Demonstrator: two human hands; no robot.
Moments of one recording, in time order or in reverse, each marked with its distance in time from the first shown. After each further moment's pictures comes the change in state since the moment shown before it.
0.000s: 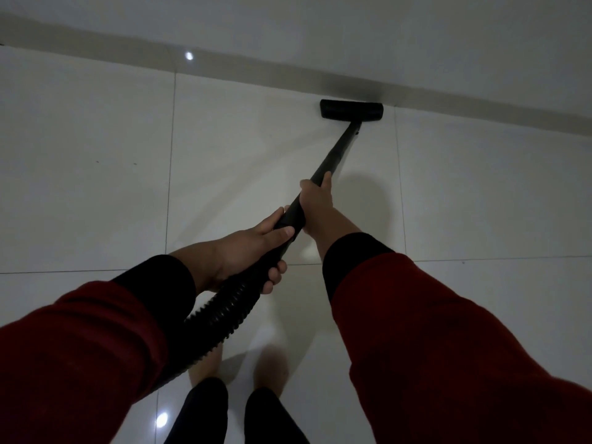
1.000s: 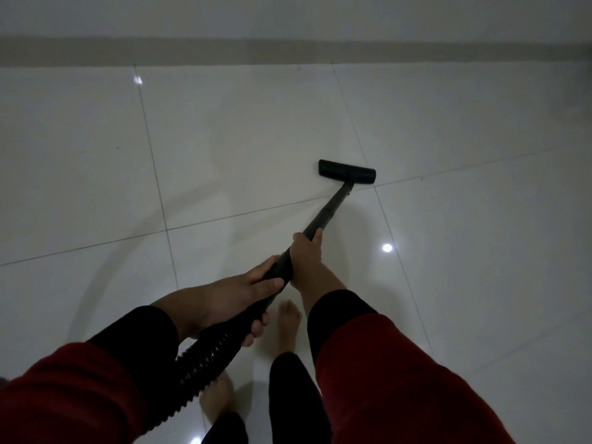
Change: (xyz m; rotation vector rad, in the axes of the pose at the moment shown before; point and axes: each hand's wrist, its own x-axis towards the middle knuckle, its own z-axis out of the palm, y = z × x) left_hand -0.159 -0.207 0.047 0.260 -0.153 -0.236; right_hand -0.183 0.246 -0.078 0.302 0.150 0.047
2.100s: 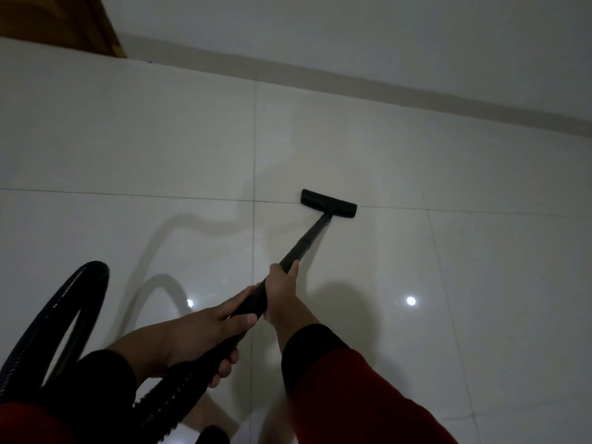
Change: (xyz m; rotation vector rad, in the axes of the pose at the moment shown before) left_hand -0.199 -0.246 -0.046 -0.005 0.159 0.147; right_hand -0.200 0.216 0.079 -0.153 -0.167 0.129
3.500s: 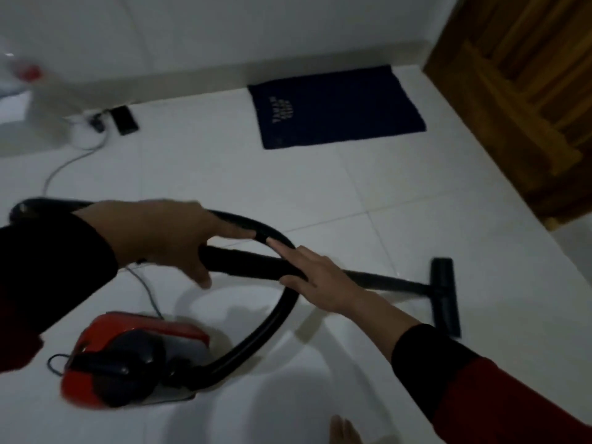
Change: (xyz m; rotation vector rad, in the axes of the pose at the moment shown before) left_hand -0.265 -0.224 -0.316 0.401 1.025 -0.481; right_hand -0.022 0.180 0.473 -1.780 -1.918 -1.352
